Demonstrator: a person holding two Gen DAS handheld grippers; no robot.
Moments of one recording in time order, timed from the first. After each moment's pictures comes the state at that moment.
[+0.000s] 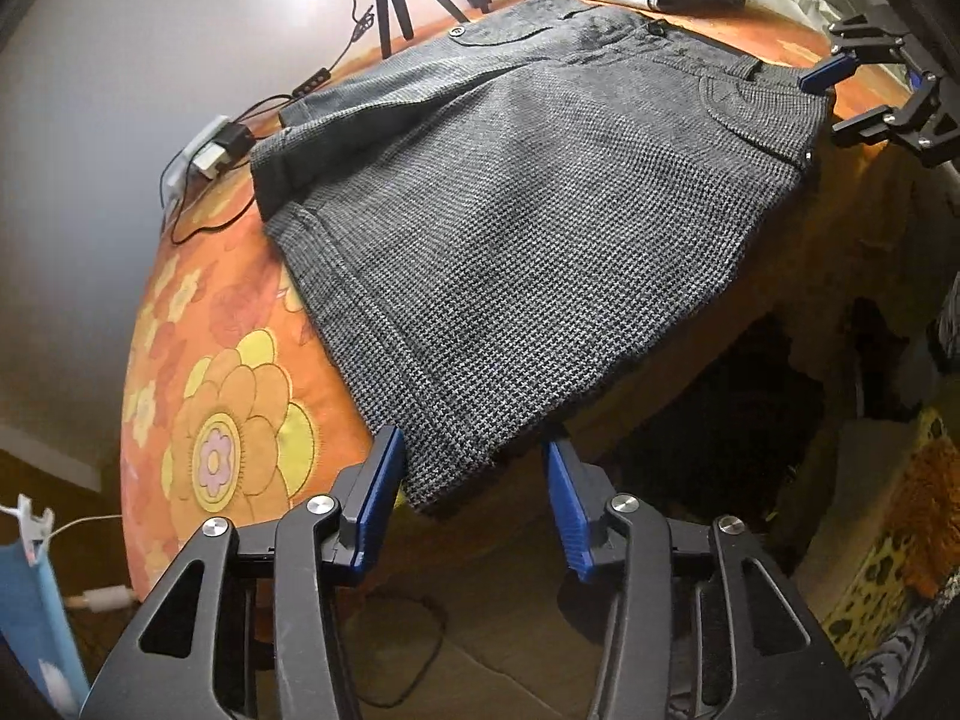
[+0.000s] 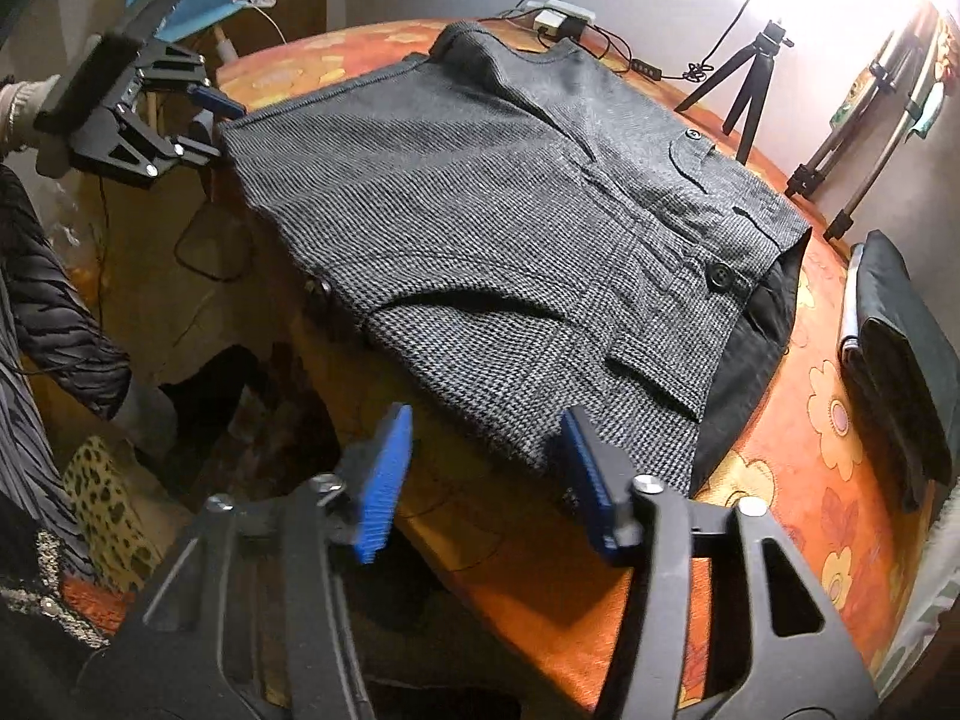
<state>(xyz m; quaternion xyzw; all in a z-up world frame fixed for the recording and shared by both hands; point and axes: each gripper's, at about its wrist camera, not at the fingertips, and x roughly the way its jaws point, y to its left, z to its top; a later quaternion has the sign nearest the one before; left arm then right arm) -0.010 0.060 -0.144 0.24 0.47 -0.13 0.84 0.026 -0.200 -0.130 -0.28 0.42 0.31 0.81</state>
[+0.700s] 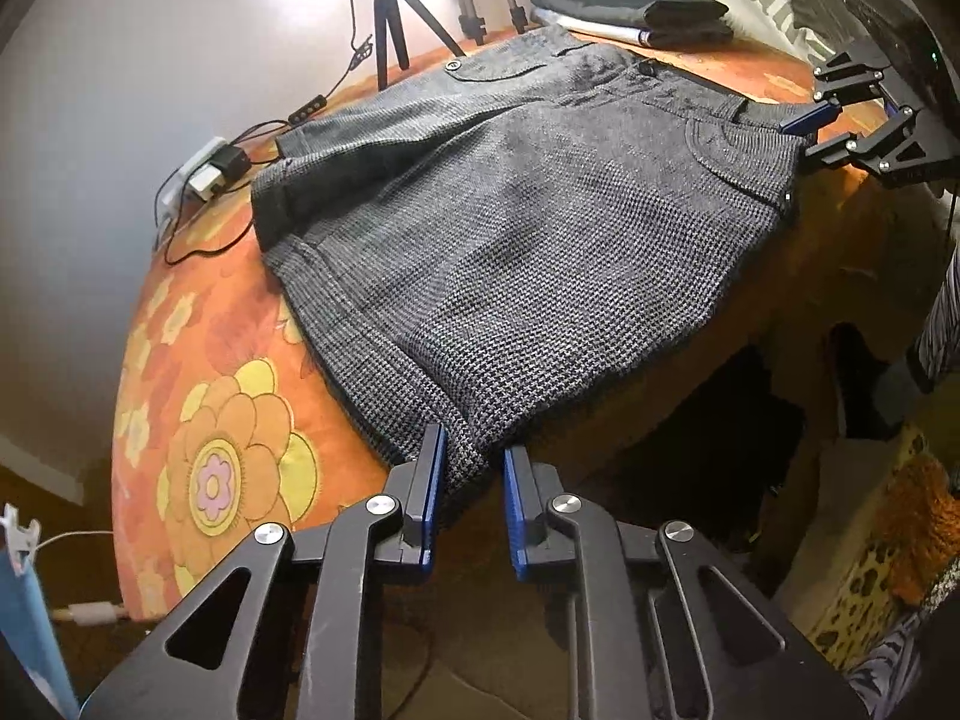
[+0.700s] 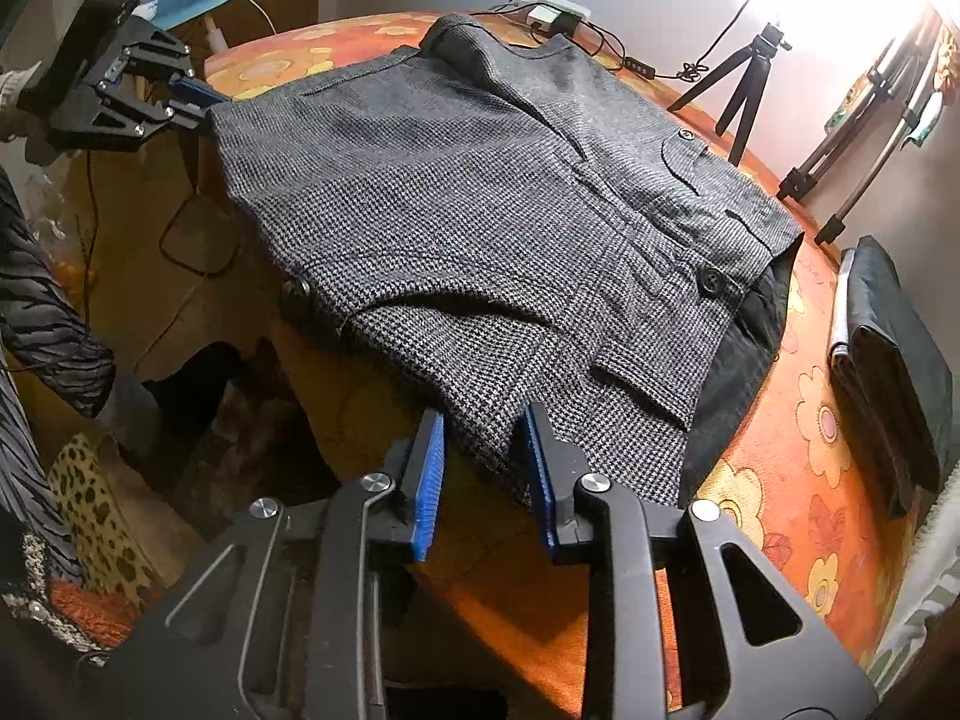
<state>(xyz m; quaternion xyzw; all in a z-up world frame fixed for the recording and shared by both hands) -0.007 0.062 -0.131 0.22 0.44 -0.15 0.86 0.030 -0.197 -0.133 -0.29 0.42 0.30 0.81</state>
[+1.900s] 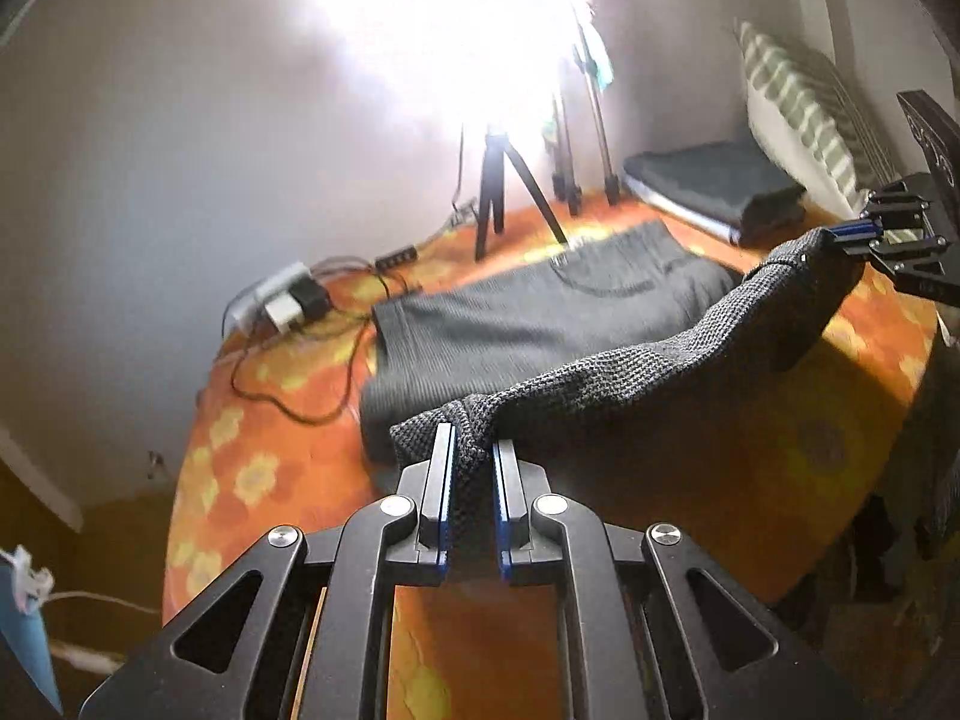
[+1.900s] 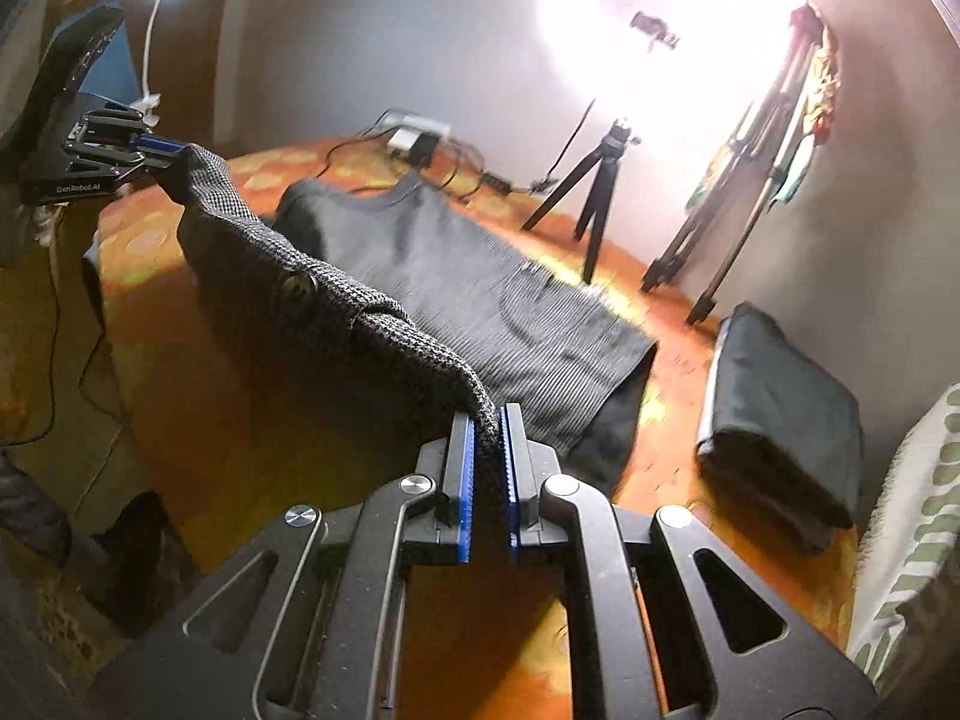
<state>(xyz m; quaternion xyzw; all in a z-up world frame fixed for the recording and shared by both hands) 0.079 0.078 -0.036 0.15 0.31 -0.12 0.93 0.081 -0.202 -0.043 -0.24 0.30 0.20 0.90</state>
